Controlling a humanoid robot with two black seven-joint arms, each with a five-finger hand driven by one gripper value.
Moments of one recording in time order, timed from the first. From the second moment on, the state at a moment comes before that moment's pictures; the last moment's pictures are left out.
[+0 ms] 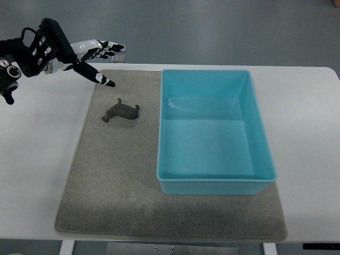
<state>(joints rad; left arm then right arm) -1.03 0.60 -0.45 -0.85 1.11 -0.36 -0.22 0.00 0.00 0.00 0.10 -0.05 0.25 0.03</state>
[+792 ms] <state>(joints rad) -1.01 0.59 -0.33 -0.96 1.42 -0.30 -0.28 0.00 0.00 0.00 0.10 -0.05 0.25 0.03</state>
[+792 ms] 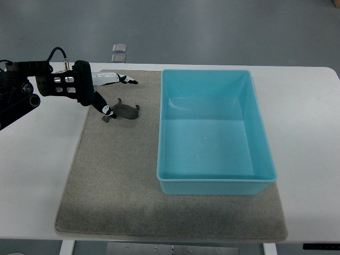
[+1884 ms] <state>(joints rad) -1.01 0.56 -0.29 -0.95 1.52 -0.20 -0.28 0.00 0.00 0.00 0.10 -0.05 0.25 0.03</state>
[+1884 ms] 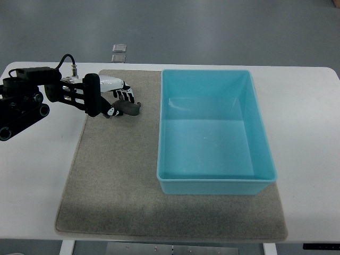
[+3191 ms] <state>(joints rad) -1.19 0.68 -0.32 -1.03 1.50 -0.23 -0.27 0.00 0.00 0.00 0.10 -0.05 0.25 0.03</state>
